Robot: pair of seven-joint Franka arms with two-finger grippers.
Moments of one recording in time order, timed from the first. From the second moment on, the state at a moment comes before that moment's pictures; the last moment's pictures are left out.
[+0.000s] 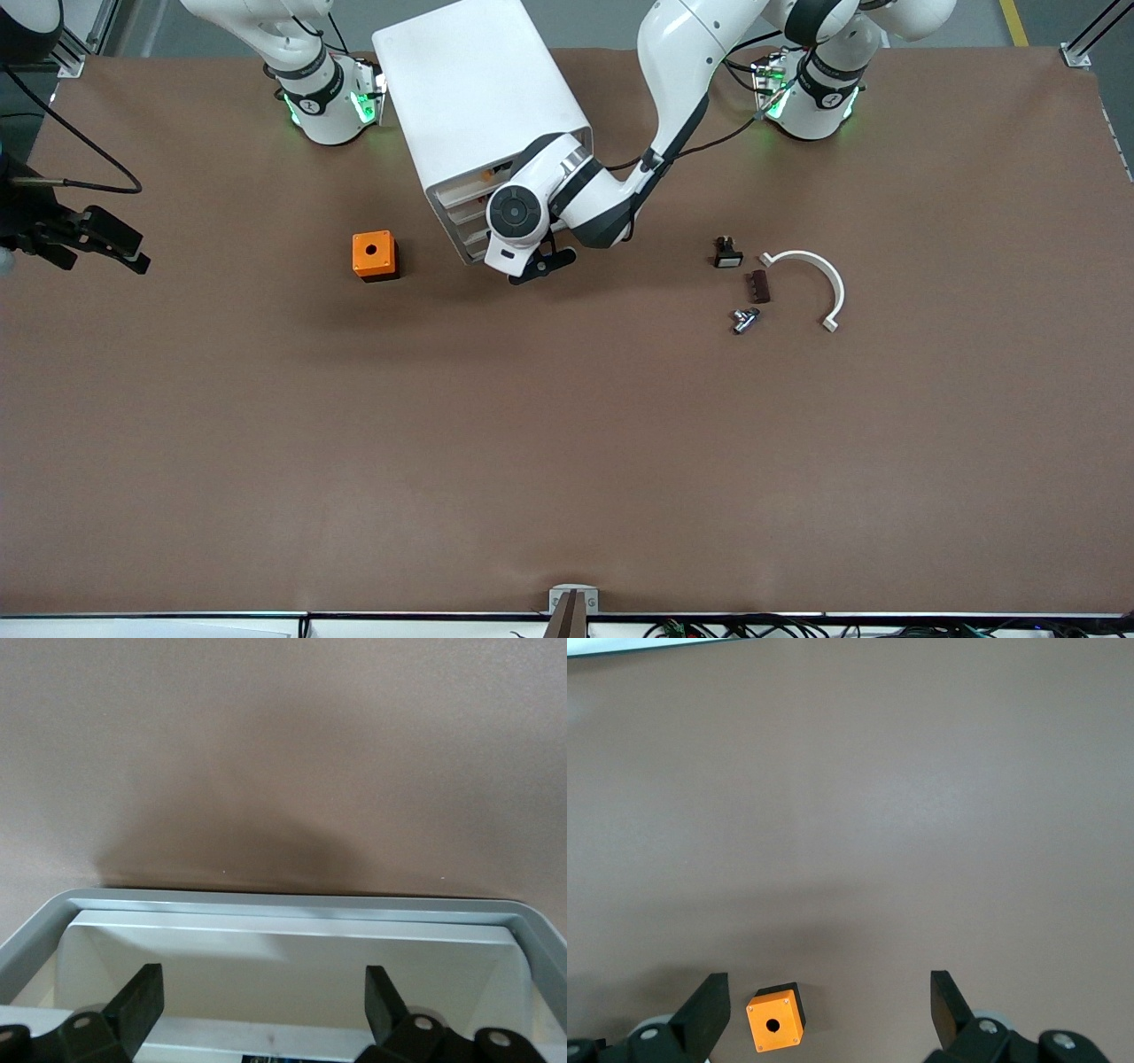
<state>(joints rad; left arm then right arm) -0.95 0.84 -0.04 -1.33 -0.39 1.92 -1.17 0.00 -0.05 -0.04 -1.69 0.03 1.74 0.05</state>
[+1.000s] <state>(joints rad) -0.57 0.61 -0.02 -1.31 -0.10 1.80 -1.17 0.00 -0.05 -0.04 -1.69 0.03 1.71 0.05</state>
